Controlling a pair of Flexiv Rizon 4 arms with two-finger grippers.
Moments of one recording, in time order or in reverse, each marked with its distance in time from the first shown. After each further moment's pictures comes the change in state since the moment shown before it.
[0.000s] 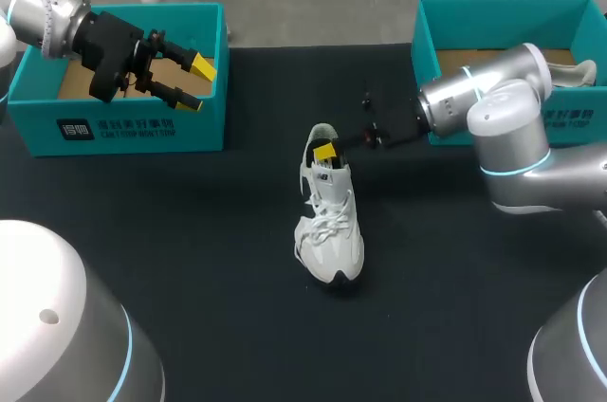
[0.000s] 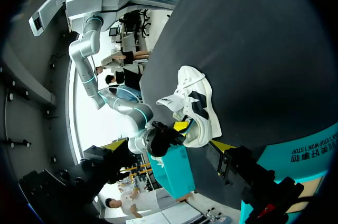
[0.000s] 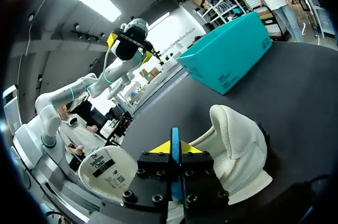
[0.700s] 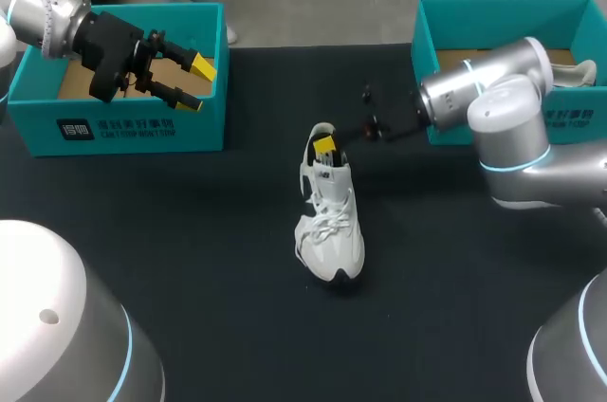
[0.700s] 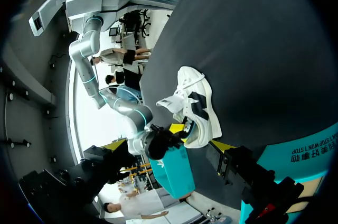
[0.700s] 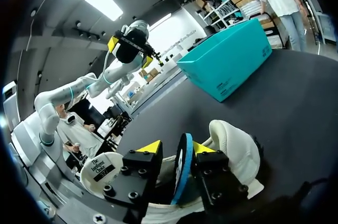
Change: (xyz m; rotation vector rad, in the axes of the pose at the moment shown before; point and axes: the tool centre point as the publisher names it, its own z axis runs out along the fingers) left arm 0.000 0.000 0.000 0.000 0.000 0.000; right arm -0.003 0.014 -0.005 -0.011 -0.016 -0.037
